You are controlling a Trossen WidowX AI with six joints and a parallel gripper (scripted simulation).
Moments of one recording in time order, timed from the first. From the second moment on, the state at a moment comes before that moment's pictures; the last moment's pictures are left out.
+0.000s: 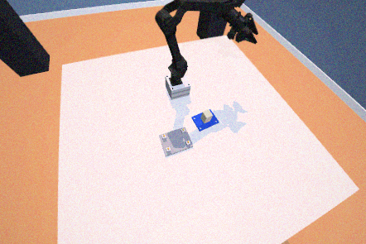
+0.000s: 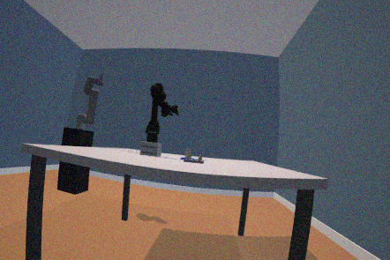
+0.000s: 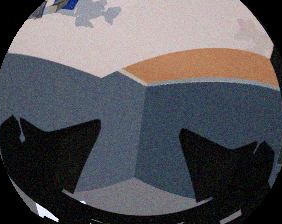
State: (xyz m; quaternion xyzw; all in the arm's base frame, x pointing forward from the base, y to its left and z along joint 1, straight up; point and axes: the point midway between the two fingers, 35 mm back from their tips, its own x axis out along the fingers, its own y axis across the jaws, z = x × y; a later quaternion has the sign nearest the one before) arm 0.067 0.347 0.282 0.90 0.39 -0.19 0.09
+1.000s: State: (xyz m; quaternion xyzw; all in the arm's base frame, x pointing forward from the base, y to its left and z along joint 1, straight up) arm 0.242 0.209 0.151 0.64 -0.29 -0.41 -0.58
